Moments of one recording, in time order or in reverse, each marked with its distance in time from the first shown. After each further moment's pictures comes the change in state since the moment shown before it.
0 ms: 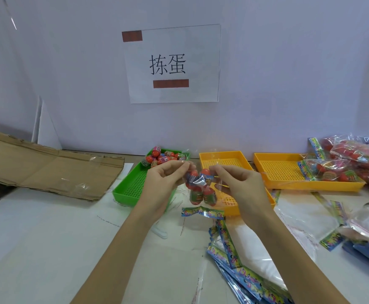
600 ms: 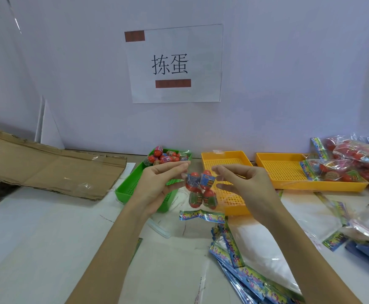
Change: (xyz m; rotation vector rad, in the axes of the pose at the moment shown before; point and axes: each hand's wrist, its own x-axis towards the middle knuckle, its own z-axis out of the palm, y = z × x) left_hand 0.003 0.013 -0.017 -0.125 -0.035 -0.155; right_hand 0.005 -0.005 -0.015 -0.066 -0.123 -0.055
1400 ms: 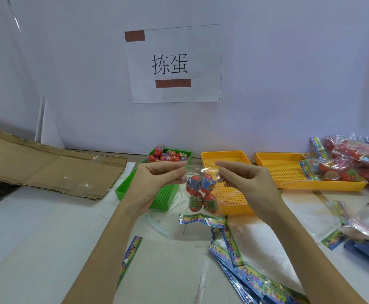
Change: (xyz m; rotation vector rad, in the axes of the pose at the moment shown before) left_hand 0.001 0.000 -0.016 0.161 -0.068 0.170; right_hand 0.001 0.003 -0.010 0.009 -0.049 -0.064
